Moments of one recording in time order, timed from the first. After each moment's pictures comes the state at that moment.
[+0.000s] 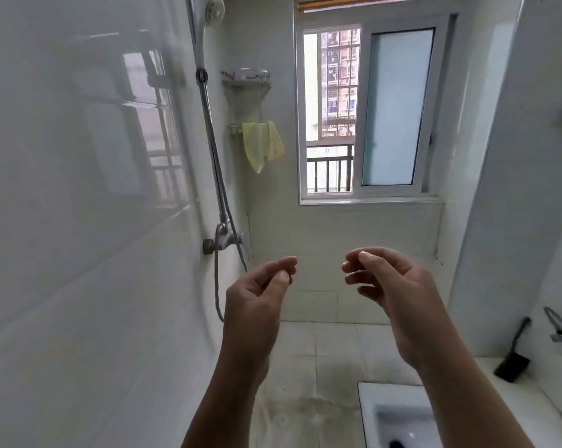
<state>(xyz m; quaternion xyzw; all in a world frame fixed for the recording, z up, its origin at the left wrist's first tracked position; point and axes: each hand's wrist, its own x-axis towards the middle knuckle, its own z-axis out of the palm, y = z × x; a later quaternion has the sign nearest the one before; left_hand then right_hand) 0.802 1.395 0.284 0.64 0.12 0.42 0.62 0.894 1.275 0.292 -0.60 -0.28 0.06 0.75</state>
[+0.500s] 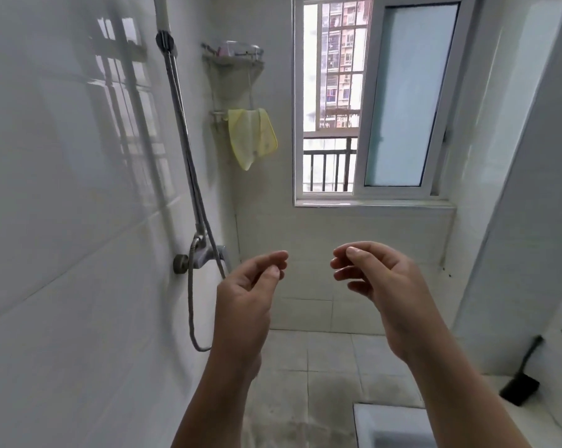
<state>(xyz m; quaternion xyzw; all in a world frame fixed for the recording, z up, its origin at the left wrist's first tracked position) 0.966 1.504 0.281 0.63 0.14 0.43 0.63 1.055 1.383 0.298 -0.63 -0.29 0.07 0.72</state>
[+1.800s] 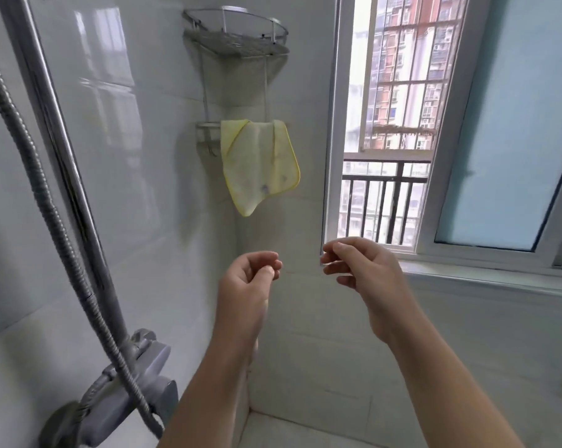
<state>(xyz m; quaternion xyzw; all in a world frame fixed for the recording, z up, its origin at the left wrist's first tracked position) 1.369 1.768 0.286 0.61 0.20 0.48 0.60 1.472 1.674 0.305 -0.61 -0.34 0.12 0.71</state>
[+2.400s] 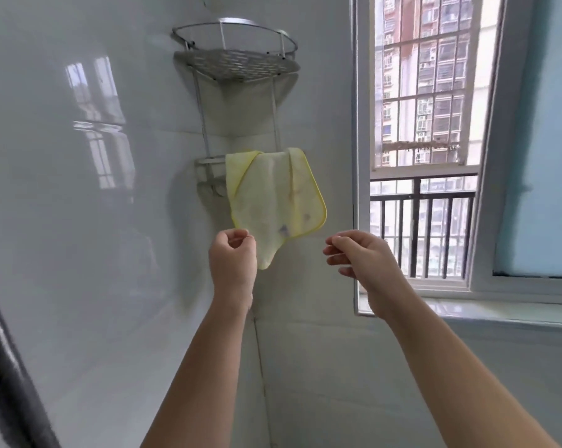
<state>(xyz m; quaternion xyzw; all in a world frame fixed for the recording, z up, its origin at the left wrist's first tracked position) 1.493 1.978 0.335 0.59 0.27 0.56 0.51 1.587 1.845 0.330 -0.60 -0.33 0.10 0.72</state>
